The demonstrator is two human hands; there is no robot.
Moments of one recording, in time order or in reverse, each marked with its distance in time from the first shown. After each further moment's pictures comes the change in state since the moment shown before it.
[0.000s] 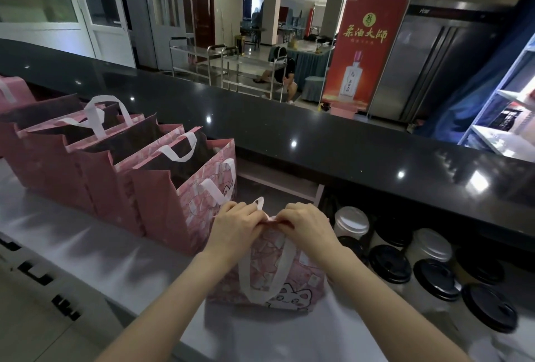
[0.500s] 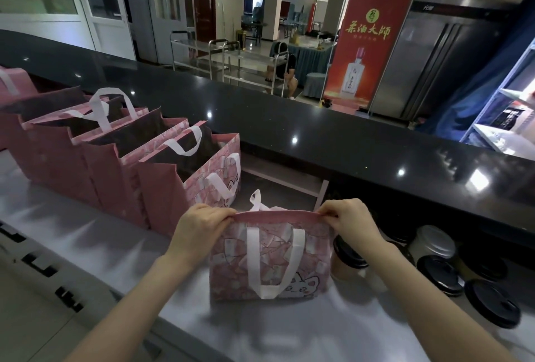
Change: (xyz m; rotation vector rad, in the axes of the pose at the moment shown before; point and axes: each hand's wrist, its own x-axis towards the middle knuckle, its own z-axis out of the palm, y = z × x) left_hand -0.038 -0.053 -0.028 -0.037 0.087 -0.021; right_hand -0.025 0.046 -0.027 0.116 0.023 0.293
